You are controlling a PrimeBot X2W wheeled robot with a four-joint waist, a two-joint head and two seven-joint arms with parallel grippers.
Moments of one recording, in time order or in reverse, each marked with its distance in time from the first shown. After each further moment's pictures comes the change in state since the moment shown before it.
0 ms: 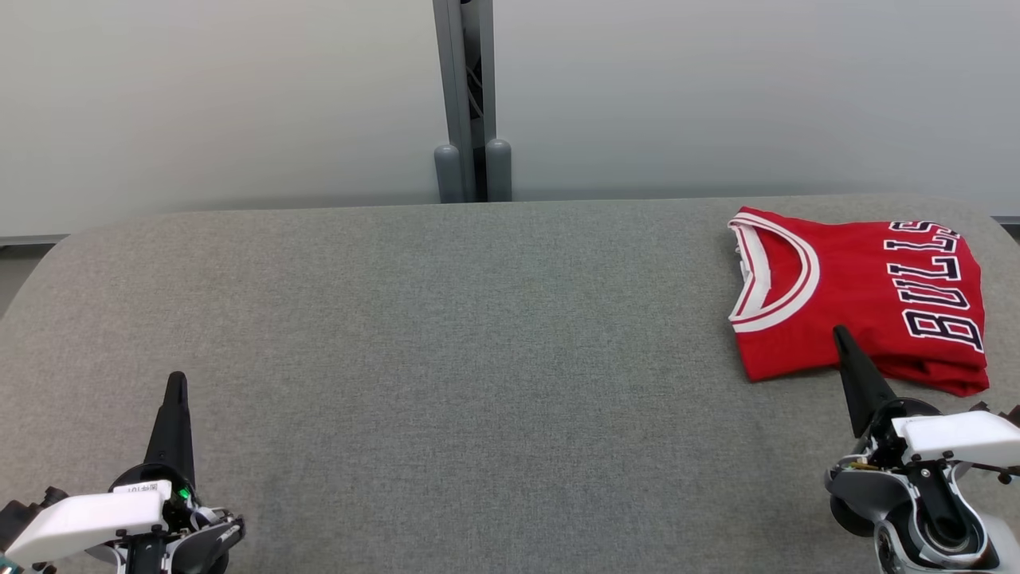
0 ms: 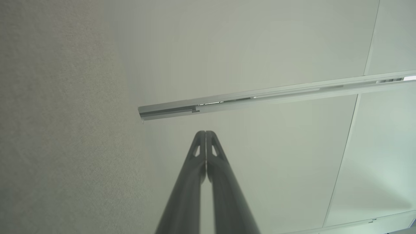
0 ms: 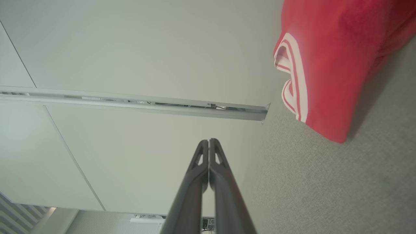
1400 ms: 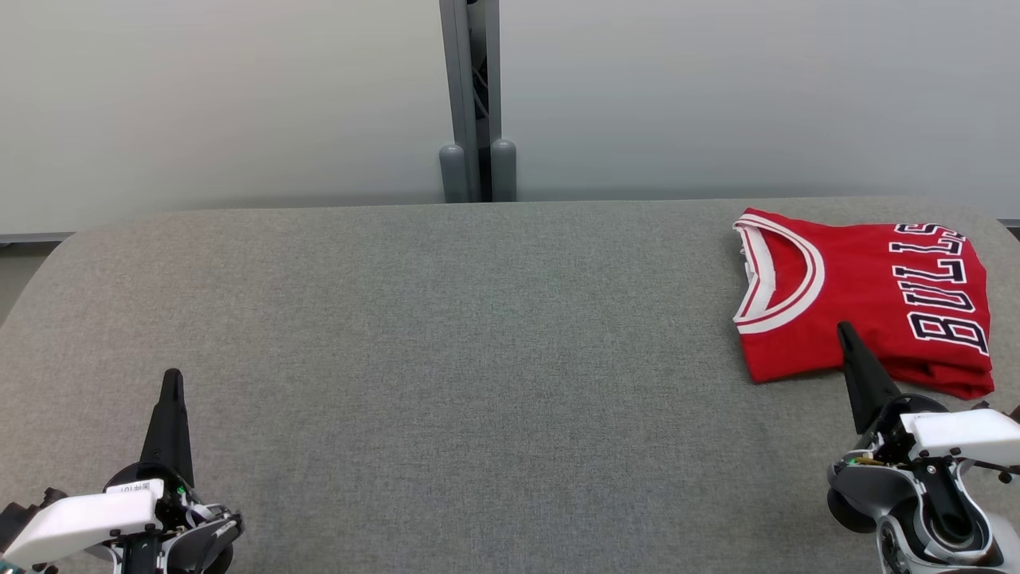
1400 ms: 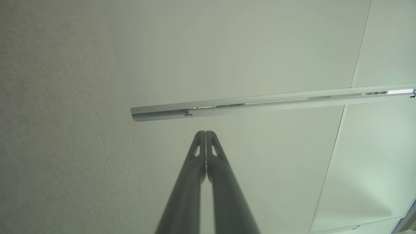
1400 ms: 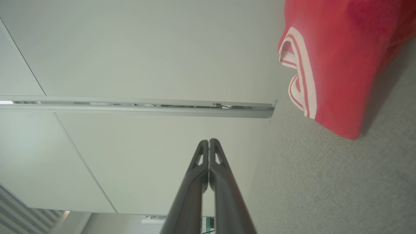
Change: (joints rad) left arm -0.009 -0.014 0.024 0.010 -0.041 -0.018 0.017; right arm -0.009 0.000 -0.011 0.006 0.053 0.000 0.011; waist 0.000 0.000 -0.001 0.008
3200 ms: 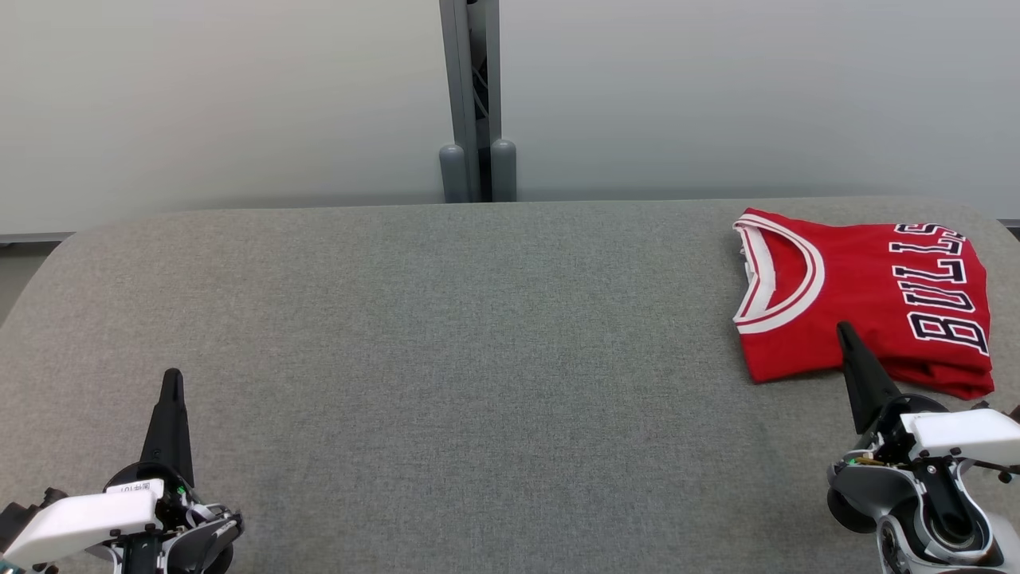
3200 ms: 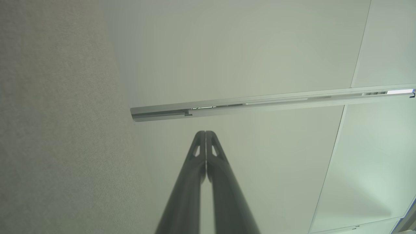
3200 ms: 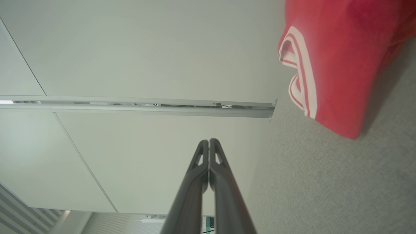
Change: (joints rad) left arm -0.001 -0.006 0.007 0.000 0.006 0.000 0.006; right arm 0.000 0.001 -0.002 0.000 0.000 0.000 0.004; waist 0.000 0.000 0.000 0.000
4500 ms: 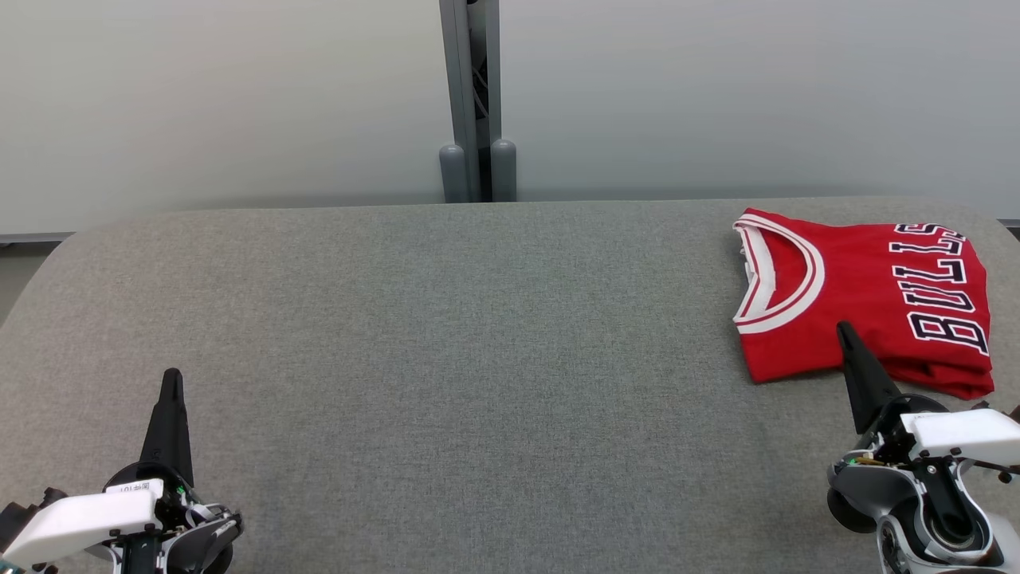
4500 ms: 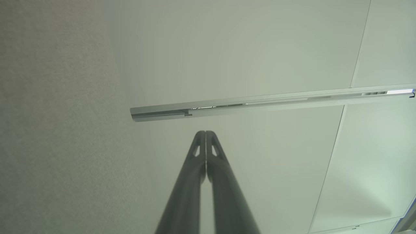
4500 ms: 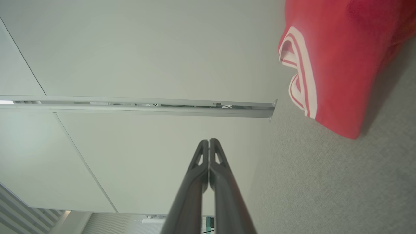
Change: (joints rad) left arm -0.001 -0.002 0.004 0.000 0.003 0.000 0.004; right arm 0.000 0.000 -0.001 0.000 0.000 0.000 0.000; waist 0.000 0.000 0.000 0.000
